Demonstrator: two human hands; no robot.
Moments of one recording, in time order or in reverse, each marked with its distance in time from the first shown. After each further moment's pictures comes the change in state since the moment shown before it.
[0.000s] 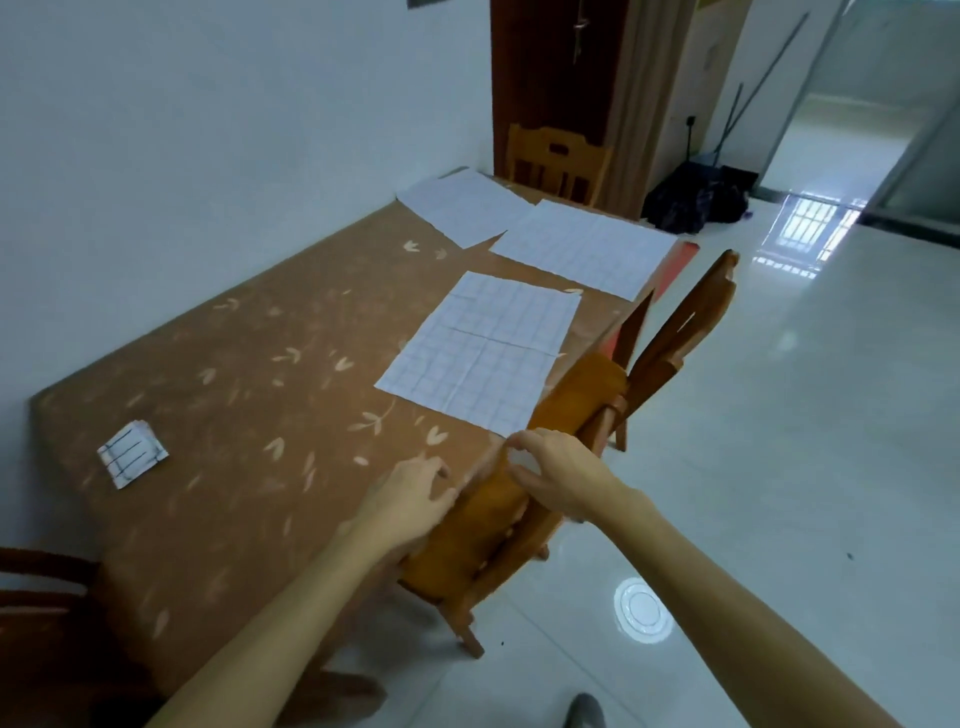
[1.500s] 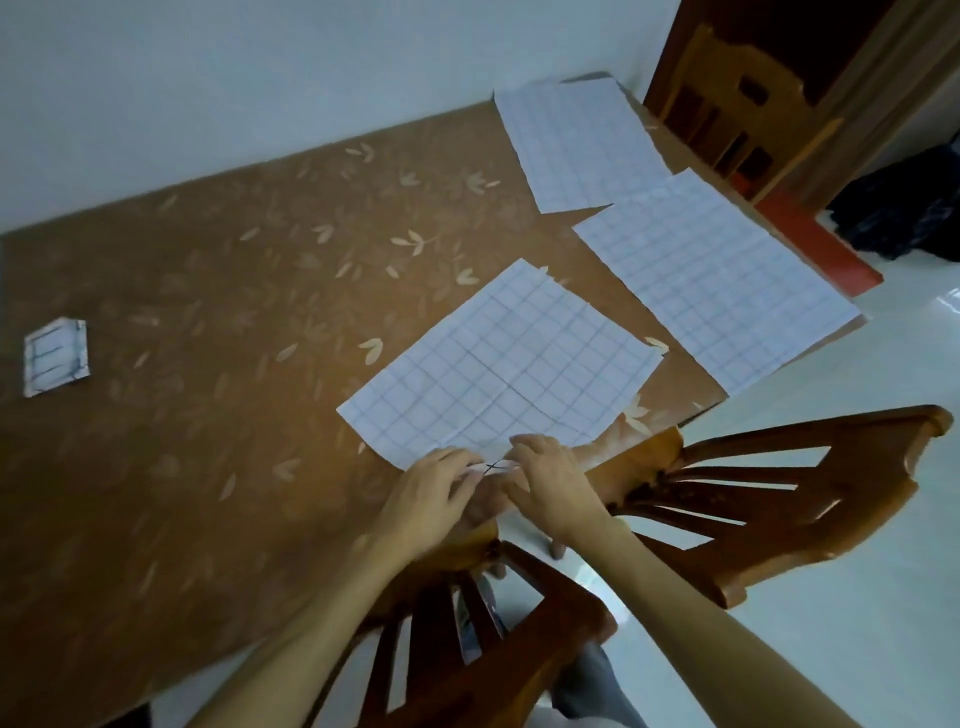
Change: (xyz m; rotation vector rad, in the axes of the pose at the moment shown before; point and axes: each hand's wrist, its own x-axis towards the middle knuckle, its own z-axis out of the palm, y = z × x) left_hand 0.260 0.055 0.046 -0.388 0.300 -0.116; right_hand 0.277 0.163 -0.017 -0.068 -0.225 -0.323
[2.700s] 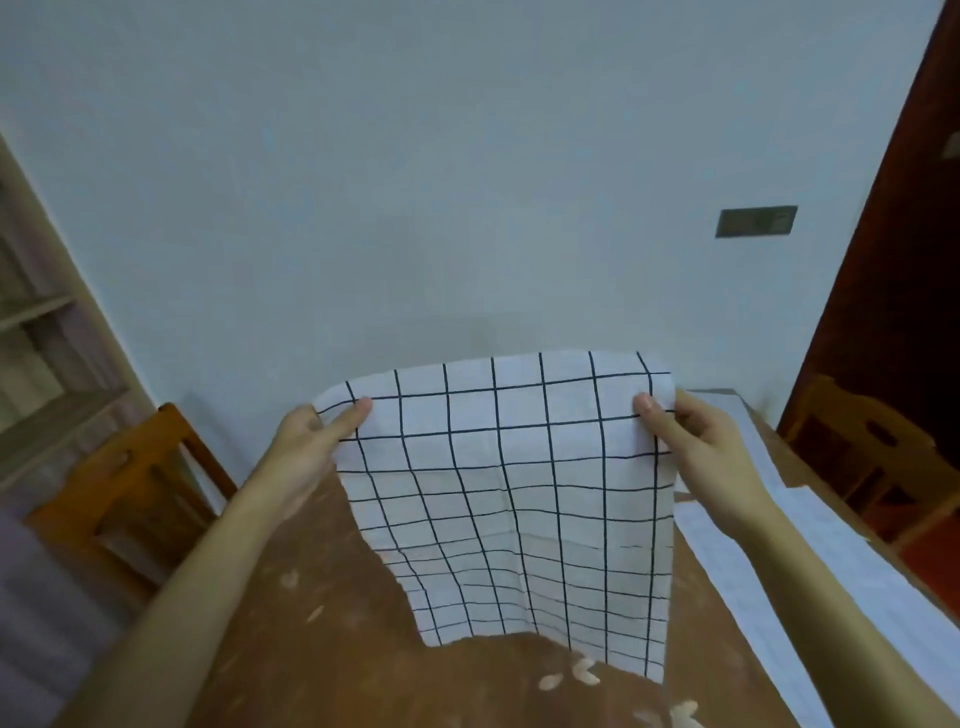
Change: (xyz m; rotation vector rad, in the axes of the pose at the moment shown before) left_hand -0.054 0.171 -0.267 -0.639 0.888 -0.218; right_hand -0.010 -0.022 -0.340 0.924 0.363 -0.545
